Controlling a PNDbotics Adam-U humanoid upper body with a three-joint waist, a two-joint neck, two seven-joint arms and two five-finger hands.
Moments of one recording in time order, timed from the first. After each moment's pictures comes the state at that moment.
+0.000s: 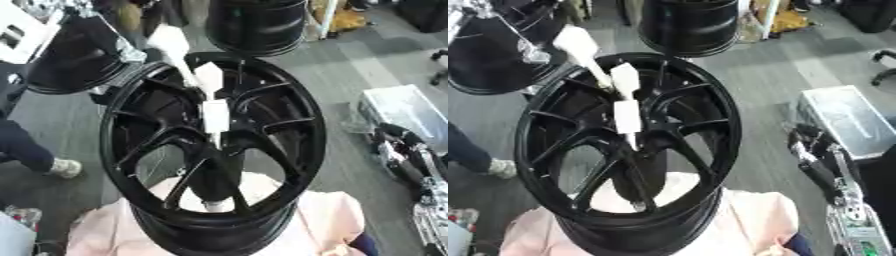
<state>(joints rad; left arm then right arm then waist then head) -1.08 0.61 -0.33 -1.19 -0.04 -0.35 -0.77 -0.11 -0.21 -0.14 -1.44 0.01 -0.22 0.08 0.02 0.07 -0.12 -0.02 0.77</state>
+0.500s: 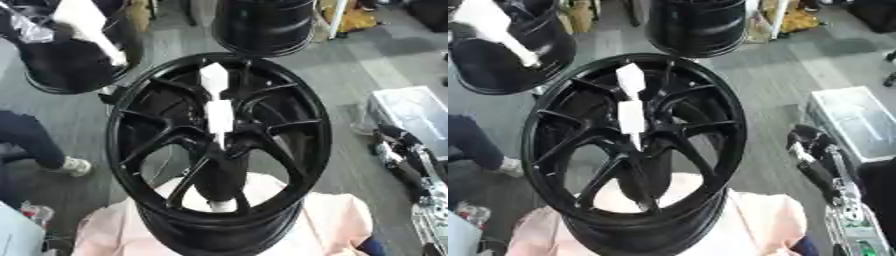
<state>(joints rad) -0.78 0.90 -0.19 -1.27 0.01 -0.36 -0.75 -0.10 -0.22 -0.16 -1.44 0.01 -0.23 0.06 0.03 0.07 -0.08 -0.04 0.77</state>
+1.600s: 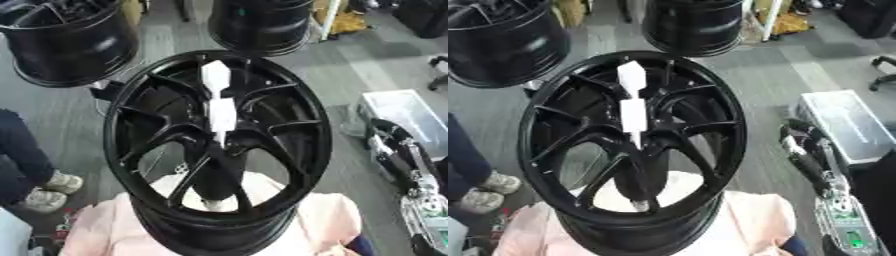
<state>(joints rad) -0.23 0.70 0.21 -1.21 -0.19 -0.20 -0.47 -0.10 -0.20 -0.18 -1.44 0.00 -0.23 0.04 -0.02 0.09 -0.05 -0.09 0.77</state>
